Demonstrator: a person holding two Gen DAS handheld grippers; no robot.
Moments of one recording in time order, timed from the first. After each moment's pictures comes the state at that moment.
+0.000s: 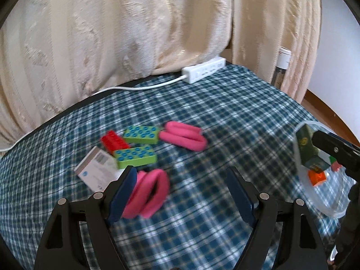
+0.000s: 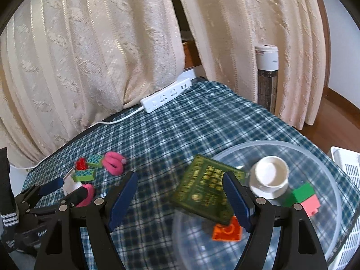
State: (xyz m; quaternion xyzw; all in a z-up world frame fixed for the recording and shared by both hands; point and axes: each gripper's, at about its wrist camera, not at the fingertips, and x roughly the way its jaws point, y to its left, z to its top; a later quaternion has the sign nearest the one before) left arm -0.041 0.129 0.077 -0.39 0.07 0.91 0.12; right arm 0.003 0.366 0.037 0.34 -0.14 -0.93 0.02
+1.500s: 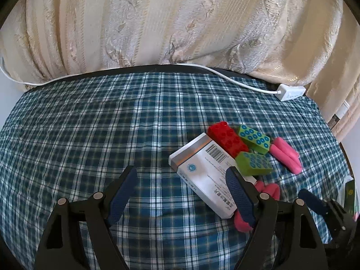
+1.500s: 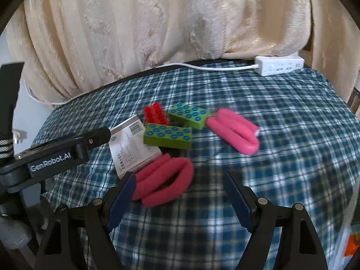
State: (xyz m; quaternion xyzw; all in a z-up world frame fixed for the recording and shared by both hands) left arm -0.081 -0.015 0.054 -0.43 -0.07 0.90 -0.03; right arm -0.060 0.169 -0.009 0.43 -0.02 -0.88 0.19
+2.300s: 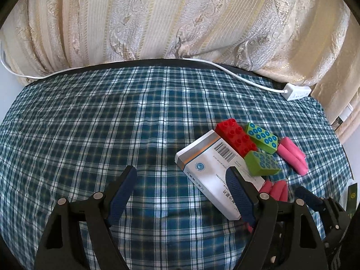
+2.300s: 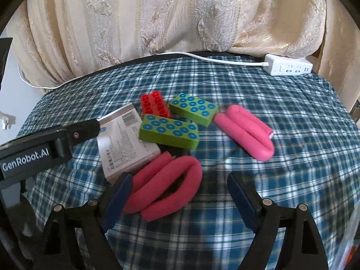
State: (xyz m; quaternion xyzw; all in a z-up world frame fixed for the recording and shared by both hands) left arm -0.087 -0.022 0.045 -0.44 -0.08 0.90 -0.04; right arm -0.071 0.156 -0.024 0.44 0.02 -0.88 0.17
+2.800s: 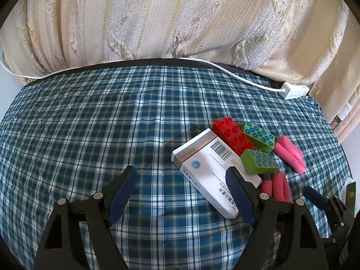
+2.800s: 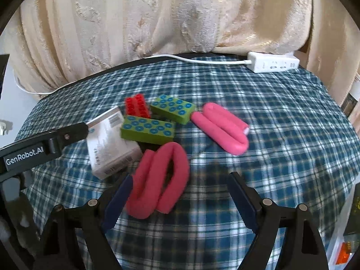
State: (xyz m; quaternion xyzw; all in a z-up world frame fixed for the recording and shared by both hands) left arm -0.086 -0.020 0.045 -0.44 -0.08 0.89 -0.03; right arm -0.068 0.168 -0.018 0.44 0.02 -0.88 0.16
